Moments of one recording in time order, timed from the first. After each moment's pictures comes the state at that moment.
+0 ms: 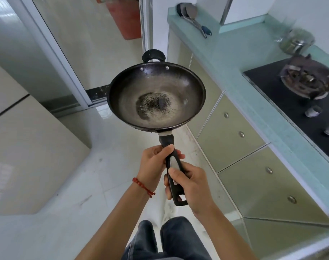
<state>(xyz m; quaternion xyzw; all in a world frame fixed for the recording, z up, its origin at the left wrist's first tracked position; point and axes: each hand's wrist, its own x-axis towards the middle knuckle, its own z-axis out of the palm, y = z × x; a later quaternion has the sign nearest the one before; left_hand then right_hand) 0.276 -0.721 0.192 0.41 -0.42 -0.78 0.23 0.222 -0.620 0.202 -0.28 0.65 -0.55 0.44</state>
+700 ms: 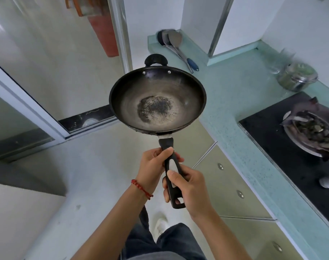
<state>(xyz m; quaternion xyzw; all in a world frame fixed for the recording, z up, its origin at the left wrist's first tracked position) 0.034 -0.925 0.196 0.38 -0.46 -0.78 0.19 -0.012 -0.822 0.210 -0.23 0.64 -0.60 0.43</state>
